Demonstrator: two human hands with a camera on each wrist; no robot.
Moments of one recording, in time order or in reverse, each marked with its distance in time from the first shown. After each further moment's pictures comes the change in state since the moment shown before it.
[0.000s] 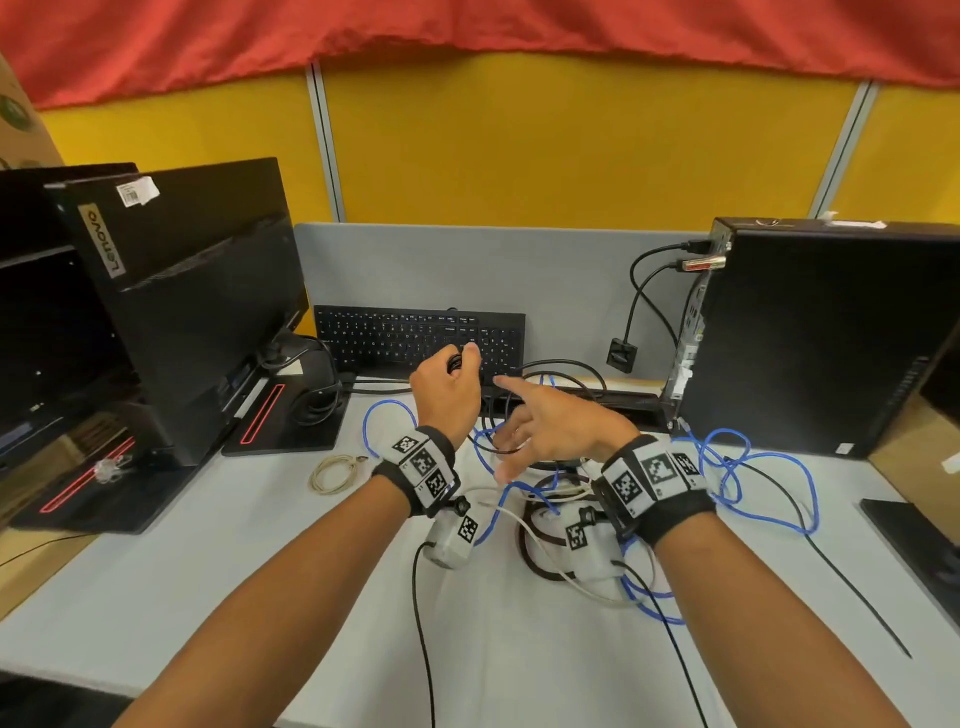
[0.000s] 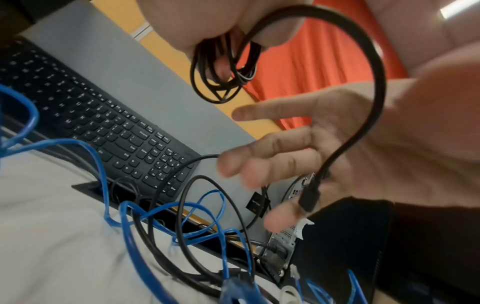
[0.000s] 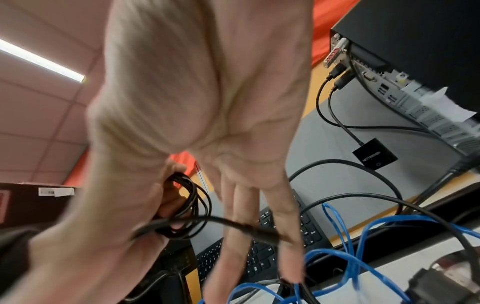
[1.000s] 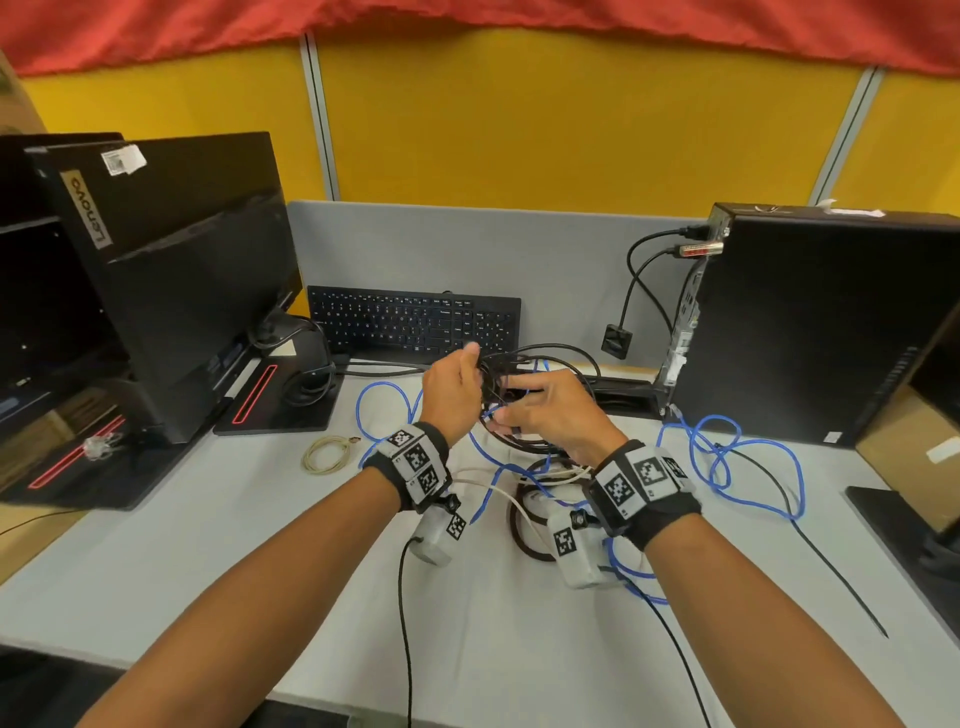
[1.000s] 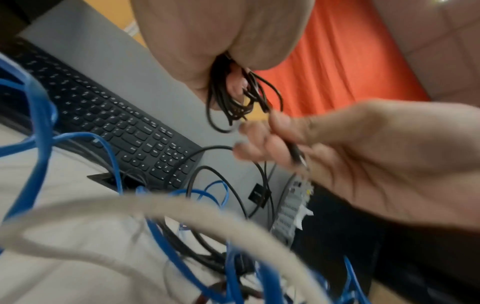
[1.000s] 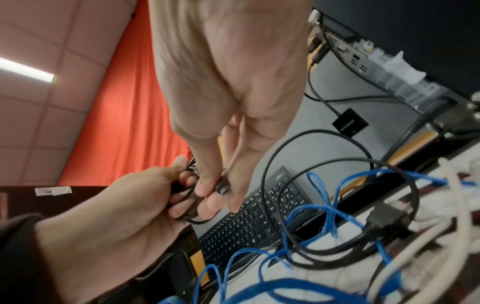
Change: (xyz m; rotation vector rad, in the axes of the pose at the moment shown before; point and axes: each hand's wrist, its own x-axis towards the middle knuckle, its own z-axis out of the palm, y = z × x) left_hand -0.015 -0.011 0.001 0.161 -0.247 0.005; right_hand -0.001 0.019 0.022 0.517 0.353 -0.109
